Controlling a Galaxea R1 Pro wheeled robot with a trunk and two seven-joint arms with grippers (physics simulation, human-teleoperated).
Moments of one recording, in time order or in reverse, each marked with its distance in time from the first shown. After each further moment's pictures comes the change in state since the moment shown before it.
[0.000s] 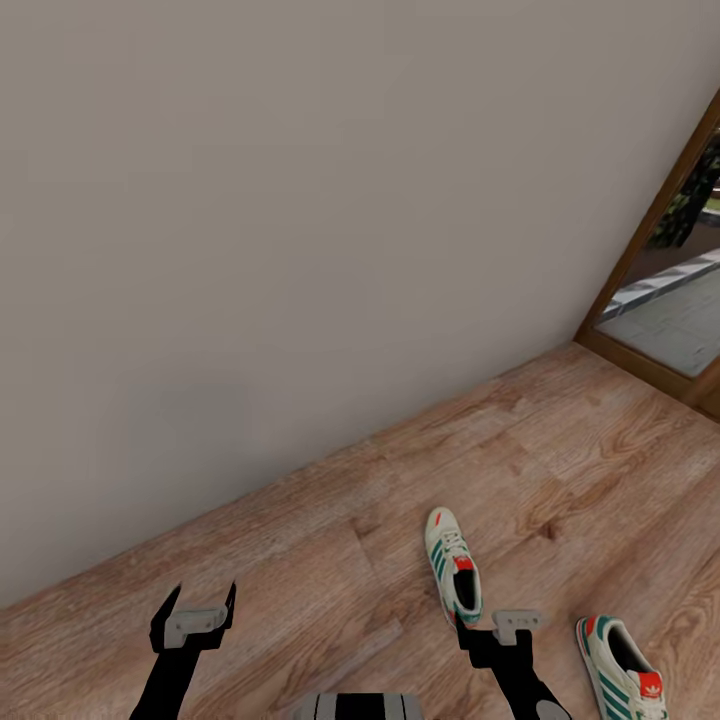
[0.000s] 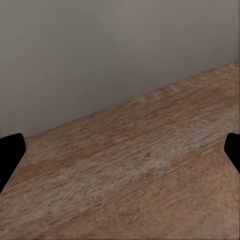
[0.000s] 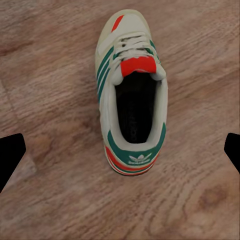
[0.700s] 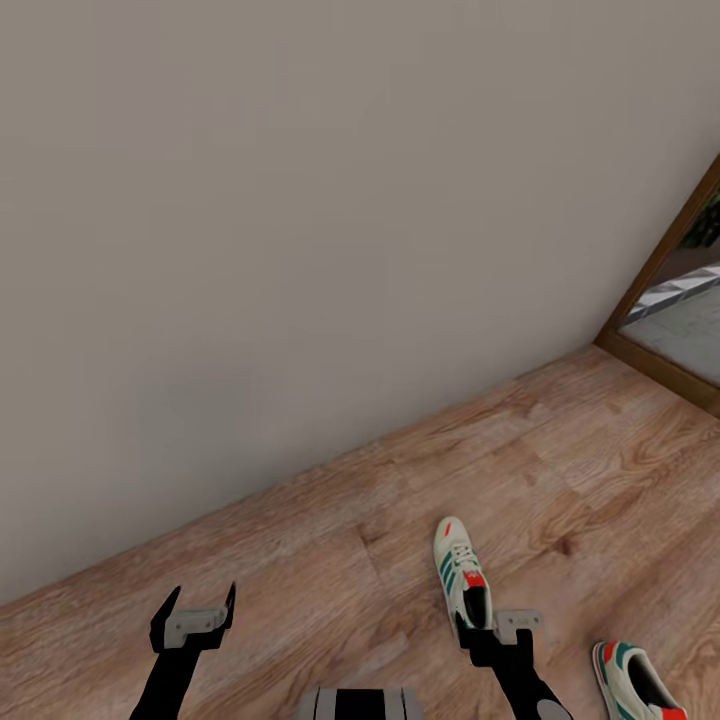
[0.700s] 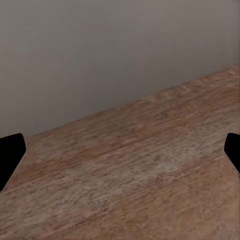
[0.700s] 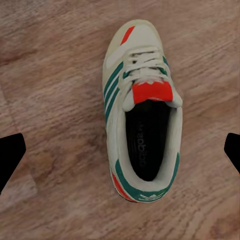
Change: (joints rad) left arm 0.000 0.000 0.000 0.000 0.000 -0.002 0.001; right arm 0.000 0.000 -0.004 -0.004 -0.002 0.000 0.000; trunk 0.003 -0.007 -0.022
